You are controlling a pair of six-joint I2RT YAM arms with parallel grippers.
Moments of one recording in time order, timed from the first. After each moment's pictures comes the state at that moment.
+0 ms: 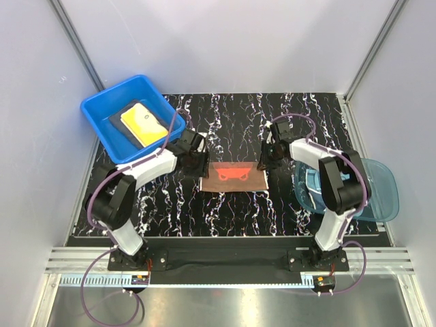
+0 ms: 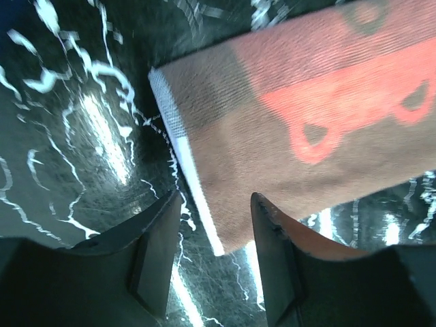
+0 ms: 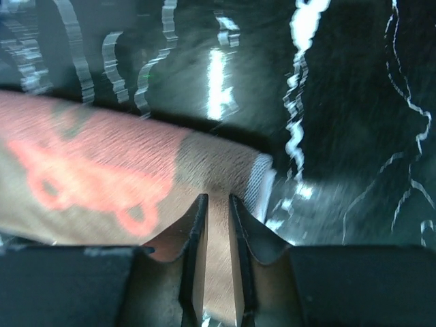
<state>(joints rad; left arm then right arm) -0.54 1.67 1.11 -0.48 0.08 -0.37 0.31 1.80 1.14 -0.39 -0.23 0.36</state>
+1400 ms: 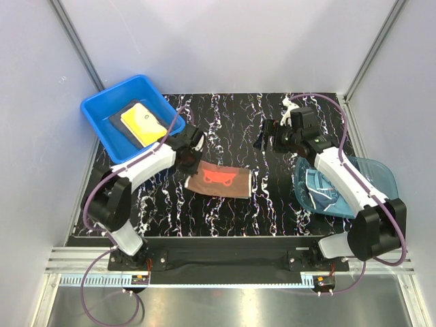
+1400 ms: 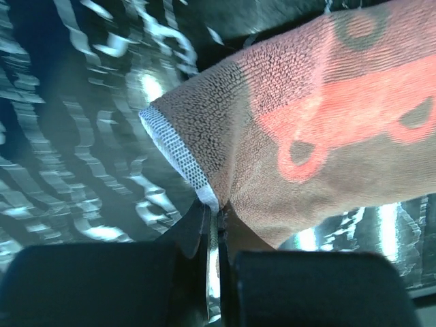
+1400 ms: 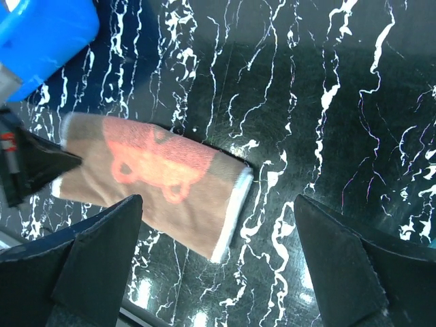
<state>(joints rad) -0.54 1.68 1.19 -0.70 -0.04 -0.24 0.31 1.39 1.16 -0.44 -0.23 0.36</state>
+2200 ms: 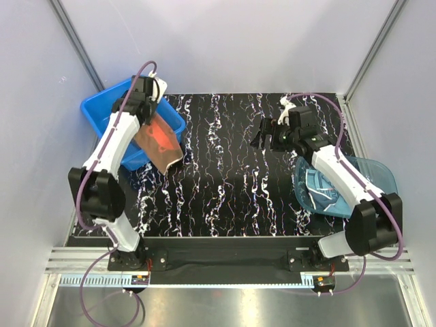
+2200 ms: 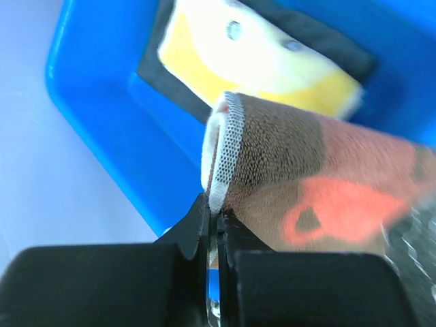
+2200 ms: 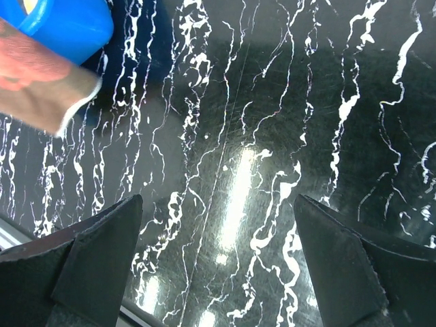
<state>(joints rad) -0.17 1.69 1.64 -0.75 -0.34 0.38 0.31 1.42 1.15 -0.39 -0.27 0.37</state>
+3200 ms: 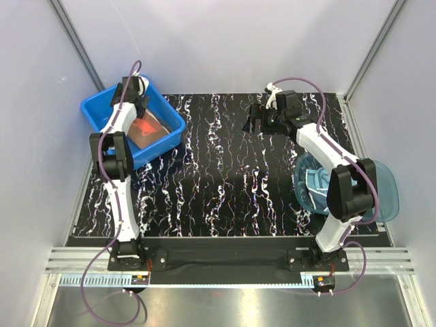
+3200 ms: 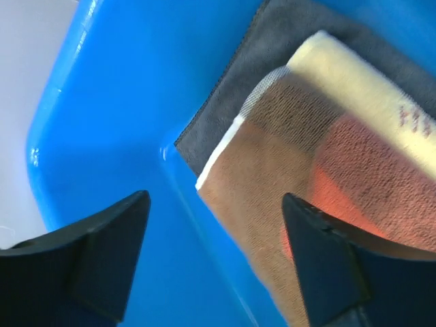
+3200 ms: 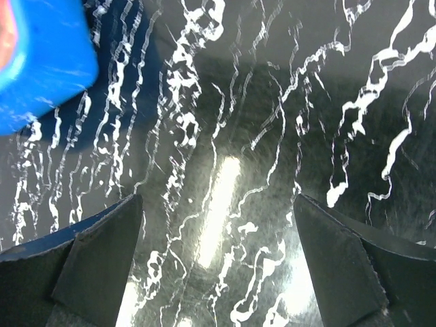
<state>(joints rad) 0.07 2.32 2.01 -0.39 -0.38 0.50 0.31 1.74 1.42 -0.32 -0.27 0.30</state>
